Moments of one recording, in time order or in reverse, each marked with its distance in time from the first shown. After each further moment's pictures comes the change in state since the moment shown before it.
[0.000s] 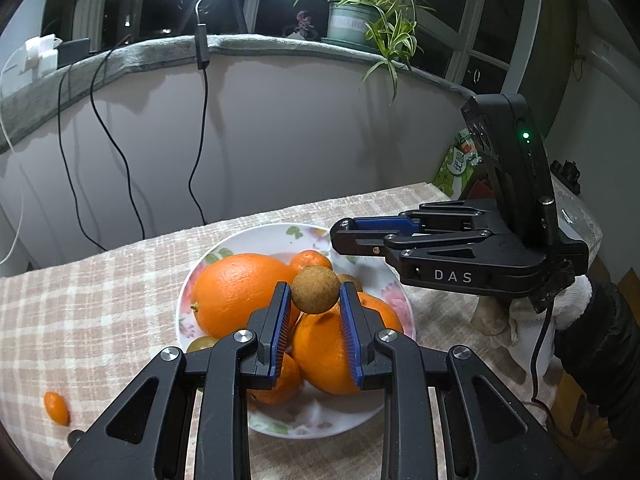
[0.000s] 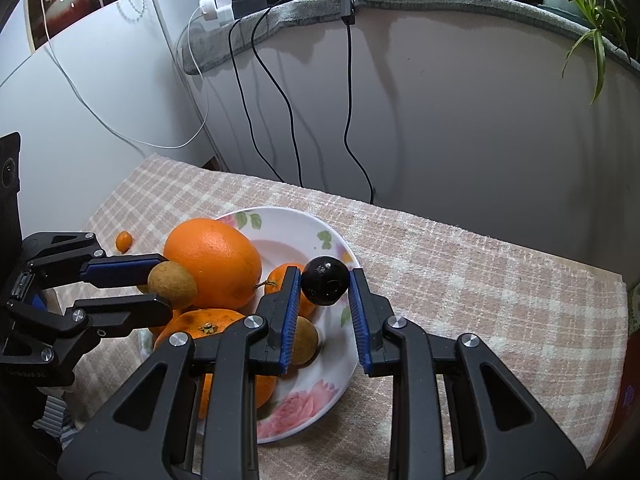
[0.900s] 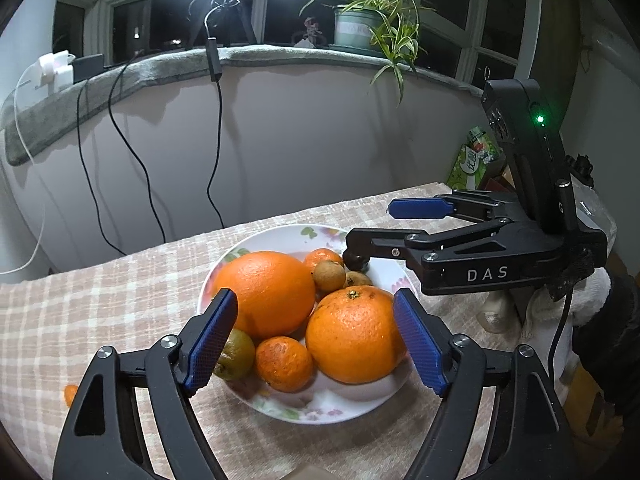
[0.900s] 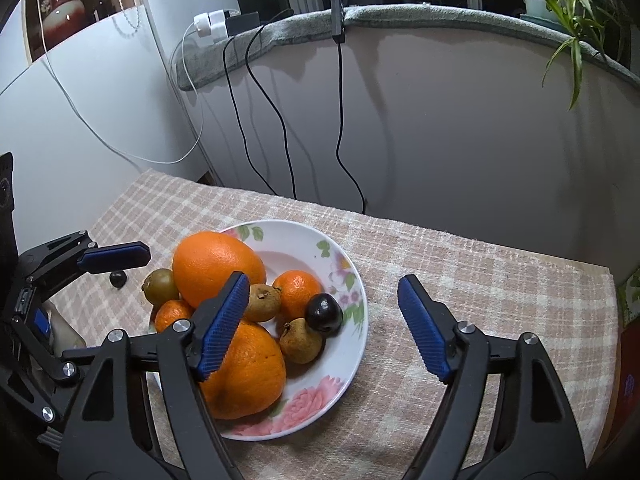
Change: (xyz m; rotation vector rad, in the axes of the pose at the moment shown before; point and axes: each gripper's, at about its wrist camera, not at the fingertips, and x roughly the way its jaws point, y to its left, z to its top) left arm -0.014 -0.006 -0.006 0.026 -0.022 0.078; right arm -0.016 0.005 0.000 0.029 -0.050 -0.038
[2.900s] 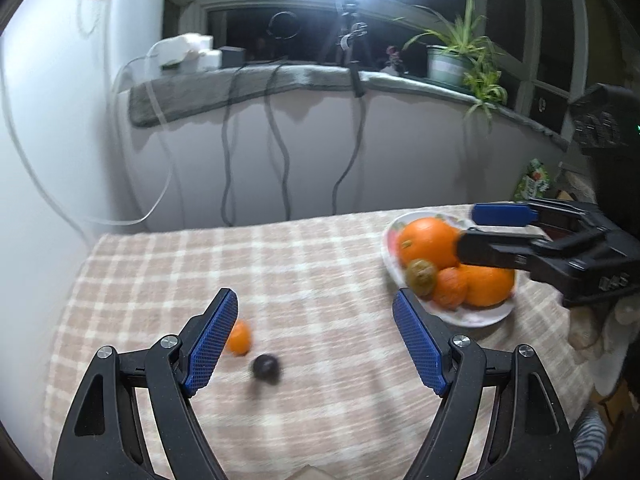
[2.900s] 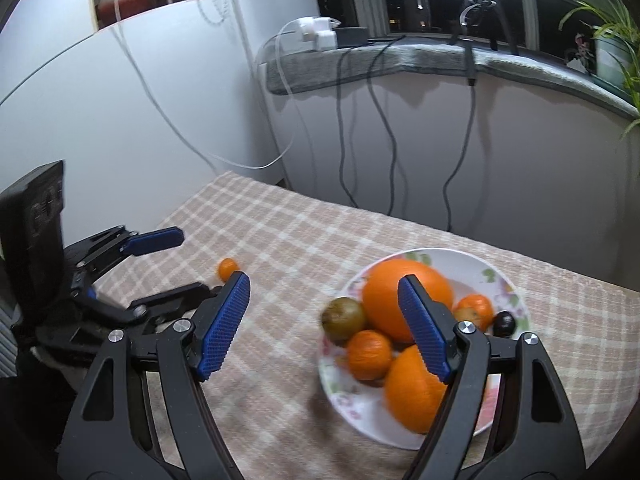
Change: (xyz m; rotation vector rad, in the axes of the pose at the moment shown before) left arm -0.089 0.109 -0.061 -0.123 -0.080 0.210; right arm -0.010 0.142 0.004 -0.103 -0.045 0.110
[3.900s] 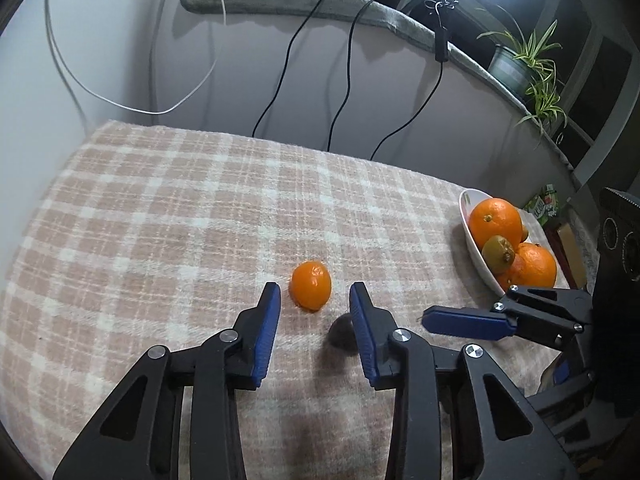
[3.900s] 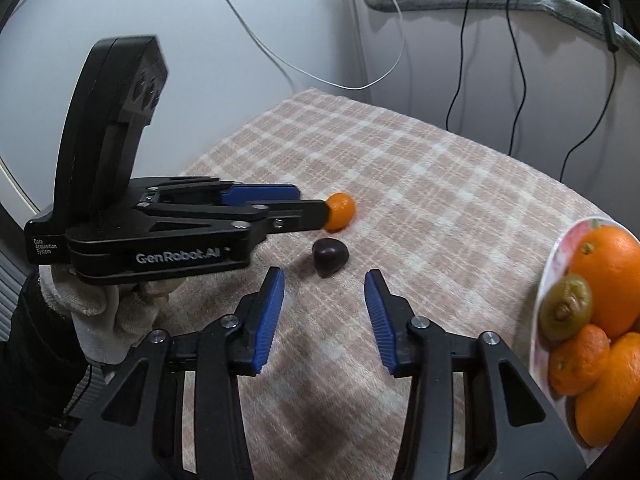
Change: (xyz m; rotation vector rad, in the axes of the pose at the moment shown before) left arm 0.048 0.081 -0.029 -0.241 0.185 -0.098; right arm 0.102 0.094 -0.031 -0.113 0.200 0.167
